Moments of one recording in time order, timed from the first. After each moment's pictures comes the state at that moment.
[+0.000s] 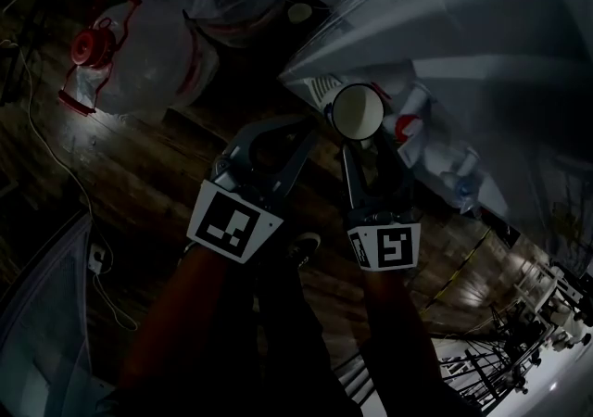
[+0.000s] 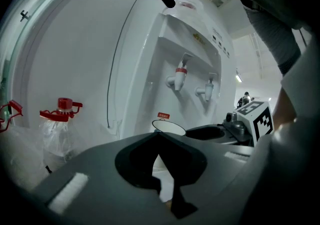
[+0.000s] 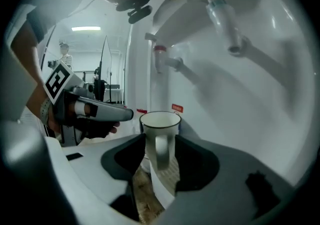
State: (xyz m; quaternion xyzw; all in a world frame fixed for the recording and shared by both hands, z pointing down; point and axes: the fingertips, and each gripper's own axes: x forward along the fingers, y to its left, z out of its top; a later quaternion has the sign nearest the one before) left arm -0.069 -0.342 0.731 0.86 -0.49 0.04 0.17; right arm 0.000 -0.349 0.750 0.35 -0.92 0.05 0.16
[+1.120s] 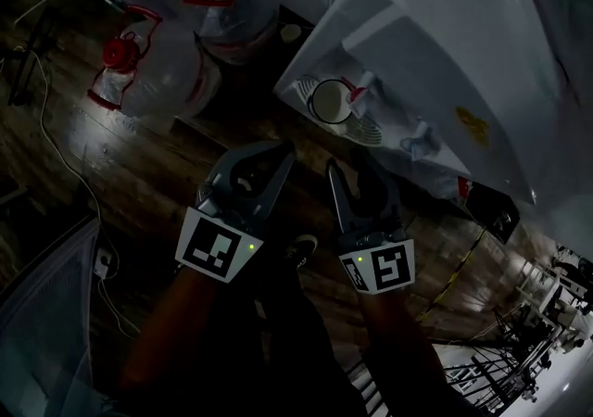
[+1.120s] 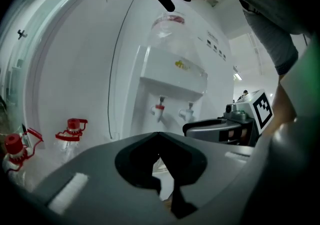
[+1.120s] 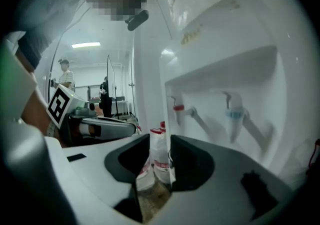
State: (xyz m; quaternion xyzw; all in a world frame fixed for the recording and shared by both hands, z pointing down) left arm -0.069 -0.285 0.646 0.85 -0.50 0.05 0.14; right arm -0.002 -0.295 0.642 0.32 -0.94 0.08 0.11
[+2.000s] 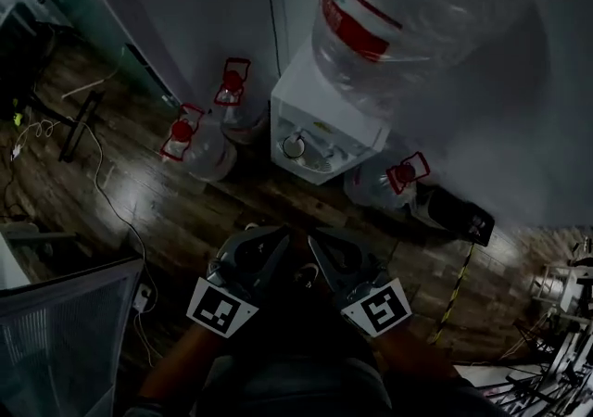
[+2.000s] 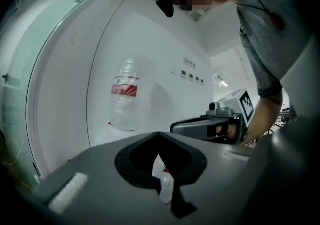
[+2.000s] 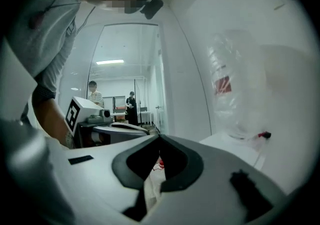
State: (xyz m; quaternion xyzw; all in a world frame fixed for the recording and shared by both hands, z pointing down) left arm 0.008 -0.124 0.310 0.88 -0.47 0.03 0.10; right arm 0.036 -0.132 0.294 0.20 -0.98 0.04 0.07
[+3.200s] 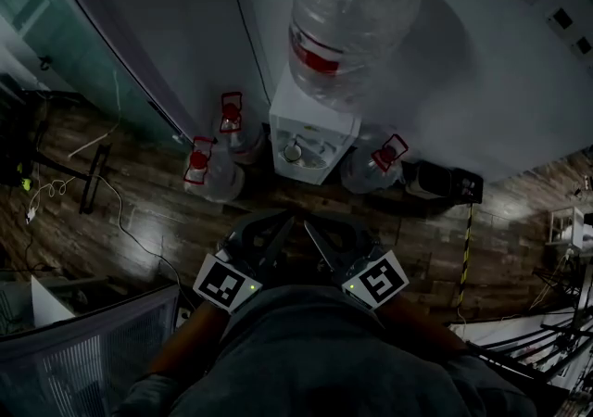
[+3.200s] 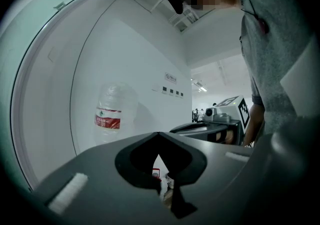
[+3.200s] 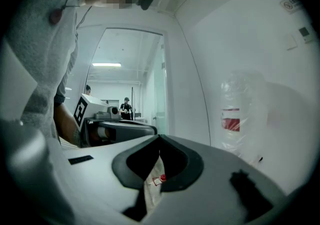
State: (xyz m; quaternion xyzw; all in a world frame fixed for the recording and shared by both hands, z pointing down) left arm -0.016 -0.065 0.151 0.93 -0.36 0.02 0.06; right arm 0.000 -0.058 0.151 0.26 -0.97 0.02 0.05
